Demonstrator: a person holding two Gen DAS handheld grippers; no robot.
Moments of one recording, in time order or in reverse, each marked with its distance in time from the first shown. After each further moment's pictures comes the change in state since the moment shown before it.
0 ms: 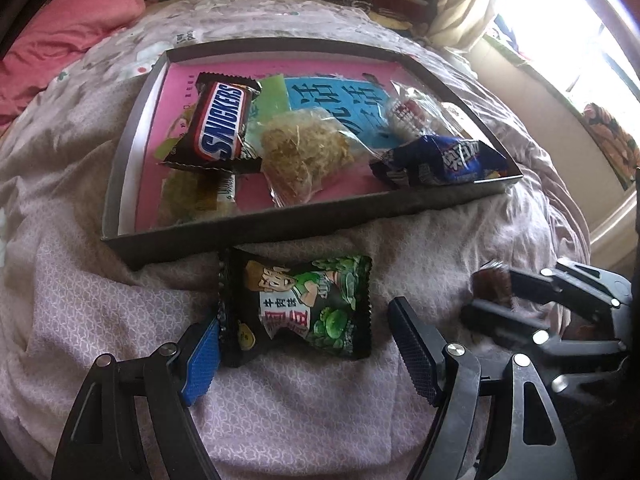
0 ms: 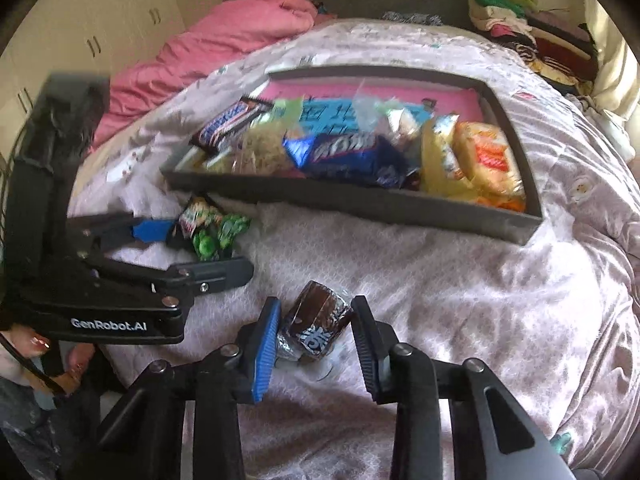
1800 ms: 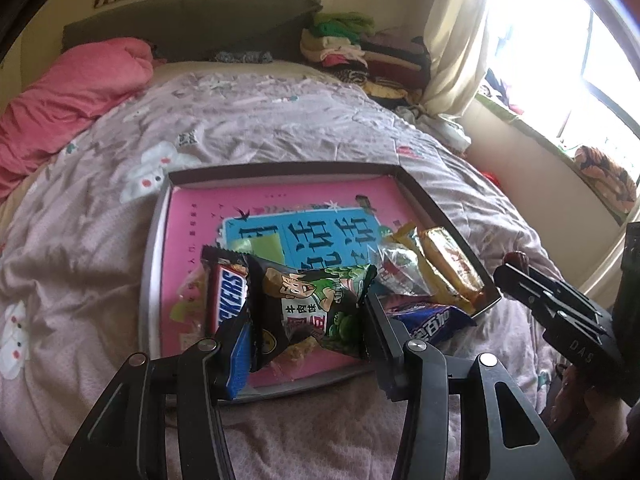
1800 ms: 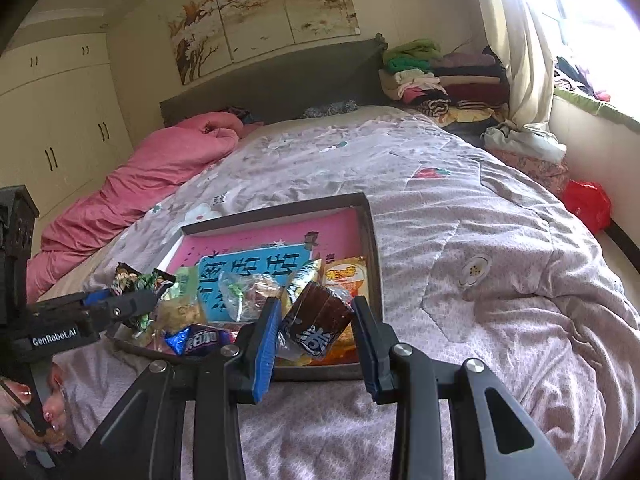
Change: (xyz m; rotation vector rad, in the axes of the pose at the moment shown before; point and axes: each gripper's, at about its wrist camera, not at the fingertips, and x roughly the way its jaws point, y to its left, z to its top) left arm -0.036 -0.007 0.062 0.003 -0.253 -0.001; right arm -0.045 -0.077 0.038 0.201 -0.386 -0.146
